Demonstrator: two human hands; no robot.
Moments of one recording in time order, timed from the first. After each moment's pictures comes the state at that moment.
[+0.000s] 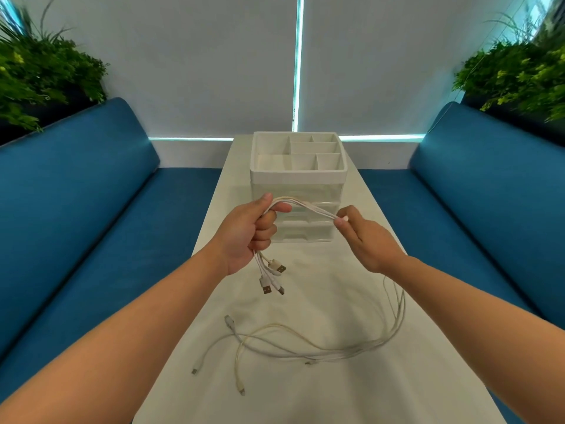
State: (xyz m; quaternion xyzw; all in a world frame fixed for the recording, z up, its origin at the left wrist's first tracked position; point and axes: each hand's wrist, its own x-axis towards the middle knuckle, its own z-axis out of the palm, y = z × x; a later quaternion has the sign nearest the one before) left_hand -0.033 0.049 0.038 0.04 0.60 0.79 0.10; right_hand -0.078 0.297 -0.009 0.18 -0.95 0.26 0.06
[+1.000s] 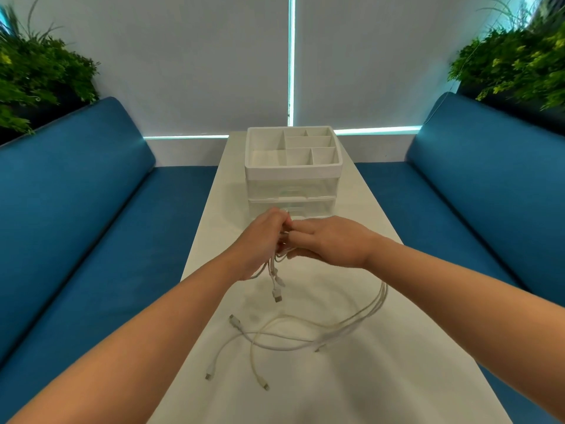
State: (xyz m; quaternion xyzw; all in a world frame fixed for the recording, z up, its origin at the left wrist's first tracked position) left_hand -0.024 0.081 0.031 0.03 0.78 0.63 0.07; right_hand -0.057 0.249 0.030 0.56 -0.82 0.09 0.10
